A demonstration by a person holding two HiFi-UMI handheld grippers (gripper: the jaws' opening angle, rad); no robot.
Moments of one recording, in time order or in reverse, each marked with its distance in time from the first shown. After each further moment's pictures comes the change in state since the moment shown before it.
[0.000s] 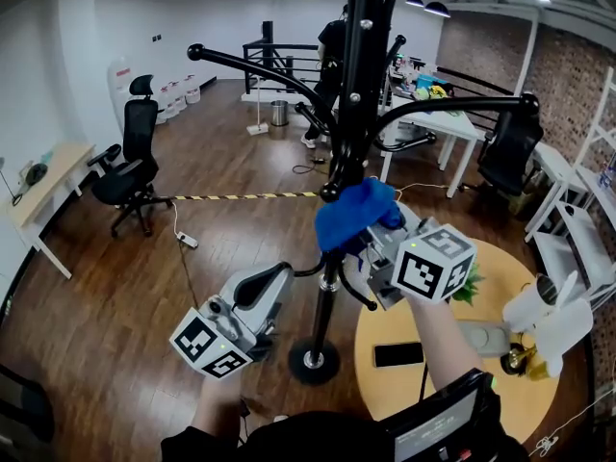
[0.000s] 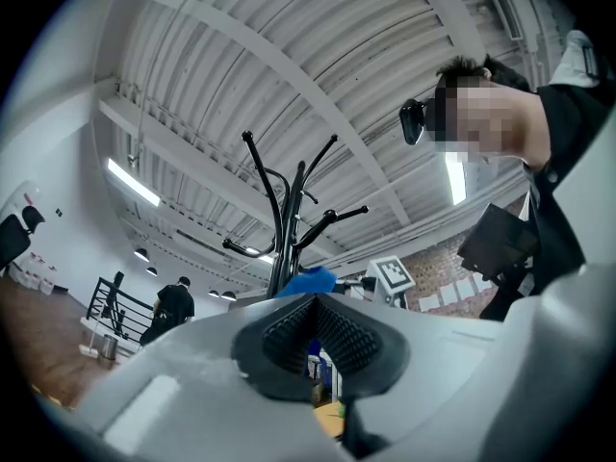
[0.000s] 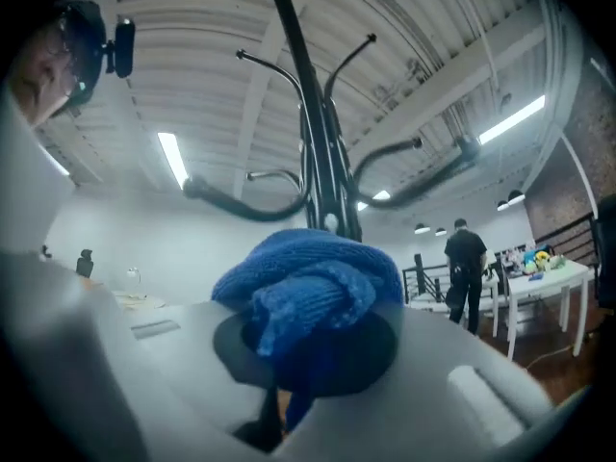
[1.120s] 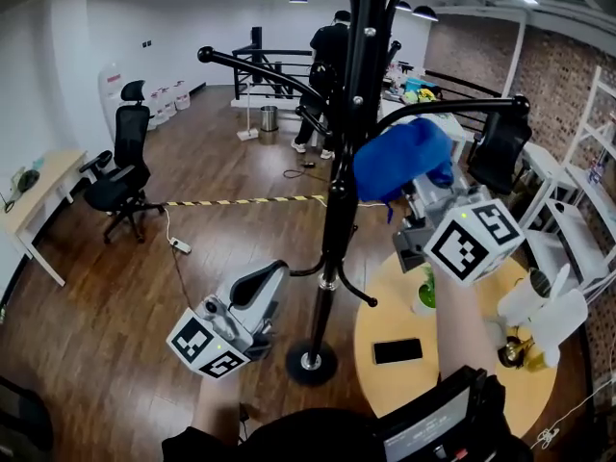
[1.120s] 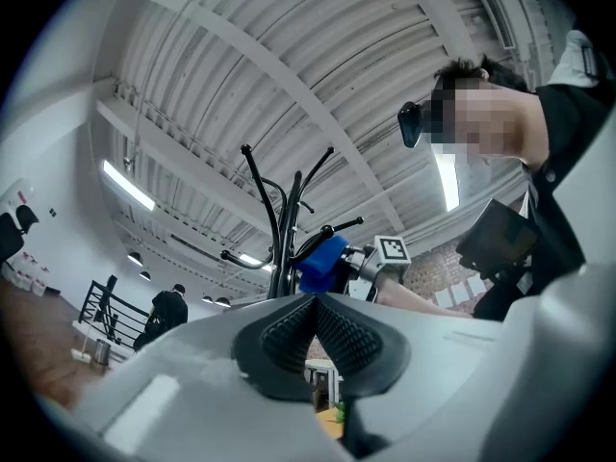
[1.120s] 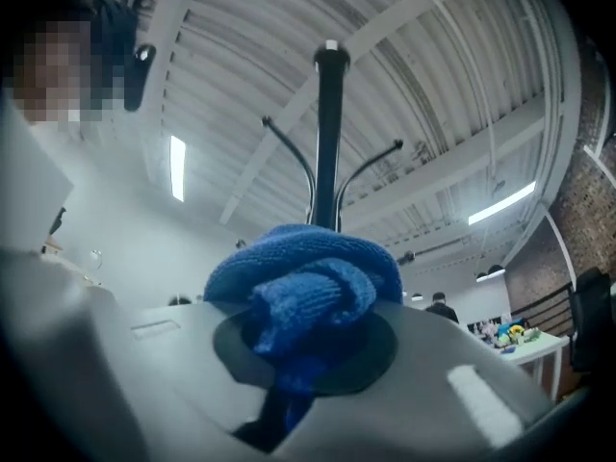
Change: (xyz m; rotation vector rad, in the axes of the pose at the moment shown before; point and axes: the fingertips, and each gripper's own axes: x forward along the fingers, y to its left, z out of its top) left arm -0.015 0.000 0.019 0.003 -0.040 -0.036; right arm -0.035 0.008 0.127 -0.211 -0.294 -0.165
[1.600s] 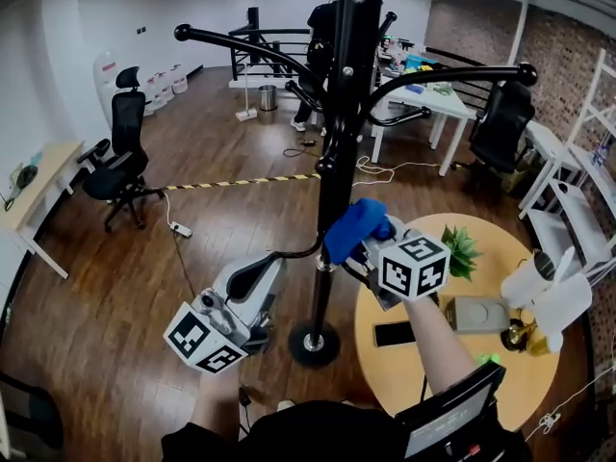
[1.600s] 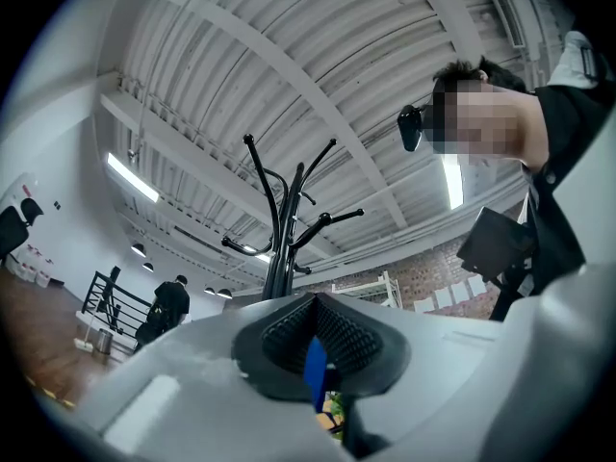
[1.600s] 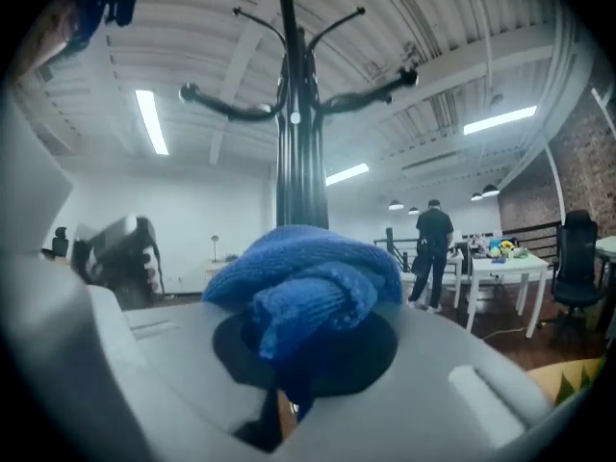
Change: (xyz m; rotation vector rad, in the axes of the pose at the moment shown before) left arm -0.002 -0.006 -0.015 -0.029 0.038 0.017; right arm -0.052 0.005 -0.237 0.148 0.517 0.011
